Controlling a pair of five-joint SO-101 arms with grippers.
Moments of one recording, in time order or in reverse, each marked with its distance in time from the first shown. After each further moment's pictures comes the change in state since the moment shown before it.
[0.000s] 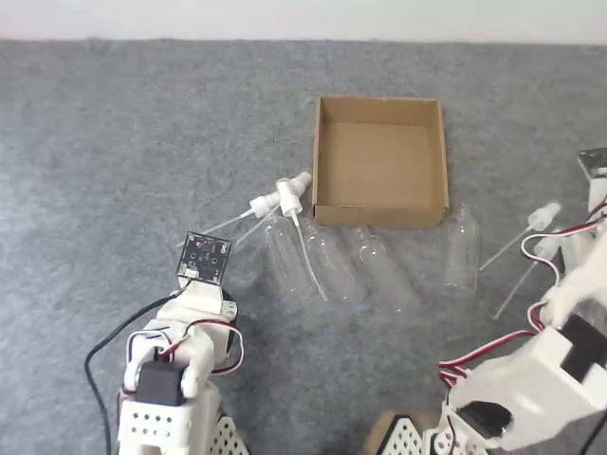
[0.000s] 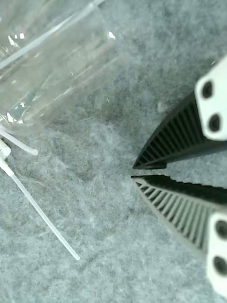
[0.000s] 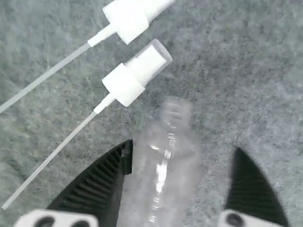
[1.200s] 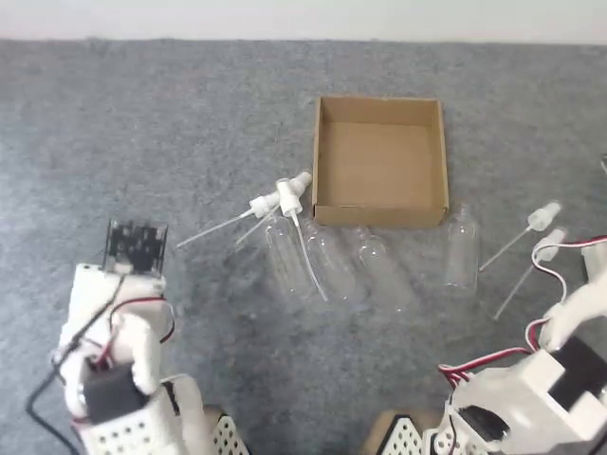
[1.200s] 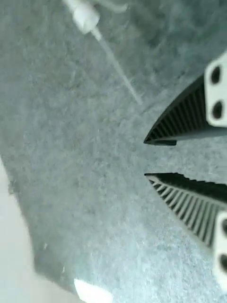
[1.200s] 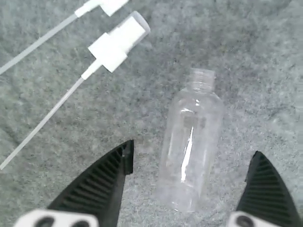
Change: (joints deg) left arm -24.5 18.7 -30.7 -2.0 -22.1; right arm 4.8 -7.8 0.0 5.8 3.9
